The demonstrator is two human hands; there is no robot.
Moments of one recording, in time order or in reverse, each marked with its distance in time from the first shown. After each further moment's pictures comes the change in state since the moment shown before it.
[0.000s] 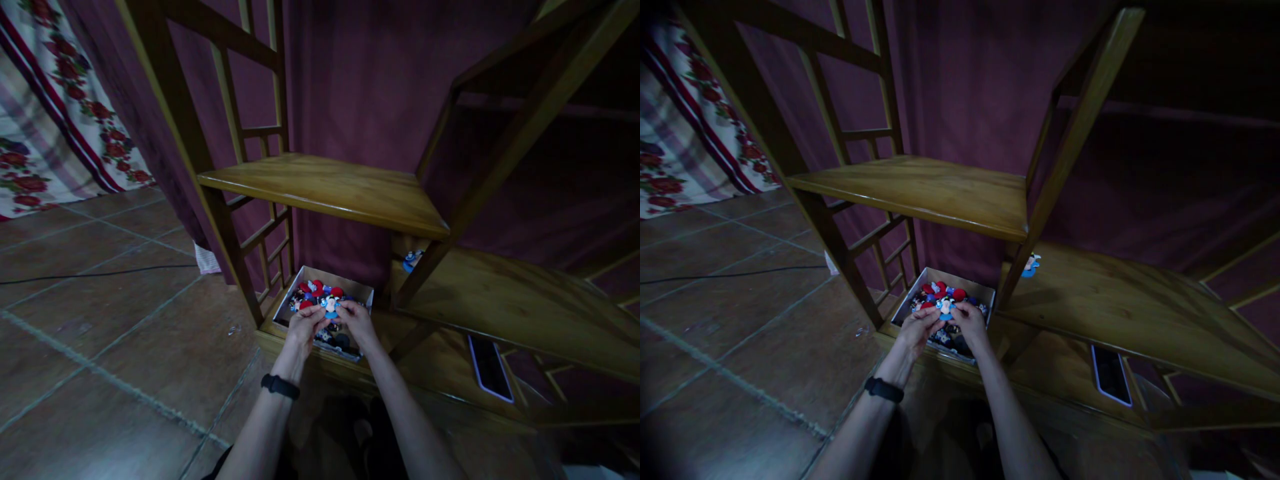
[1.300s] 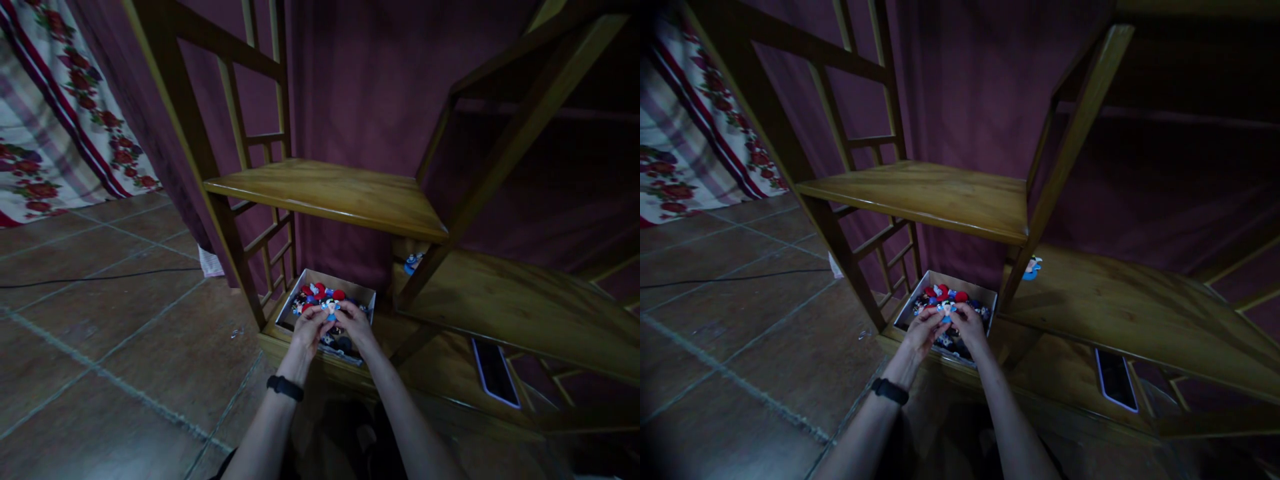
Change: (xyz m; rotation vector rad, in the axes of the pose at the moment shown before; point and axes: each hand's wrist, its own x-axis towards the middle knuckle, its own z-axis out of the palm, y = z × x) left_hand 0.002 -0.006 0.000 -0.028 -0.054 0.028; right_hand 0.001 0.006 0.005 -0.073 -0.048 0.008
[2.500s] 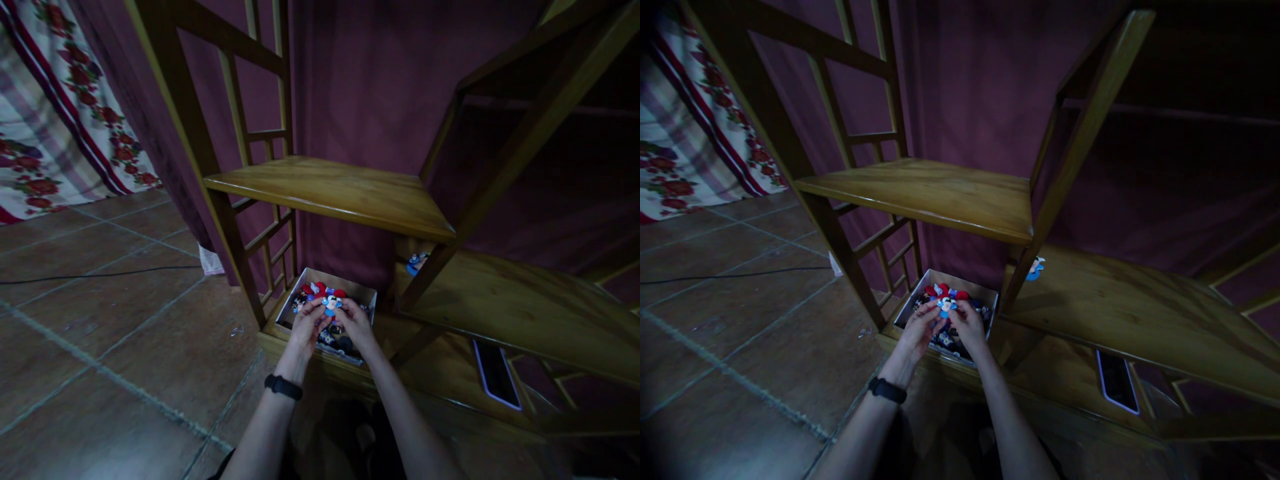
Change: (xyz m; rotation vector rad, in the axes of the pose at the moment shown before) left_hand 0.004 0.009 -0.003 -0.023 -0.064 0.023; right_hand 0.001 -0.002 0.003 -0.046 0.018 -0.069
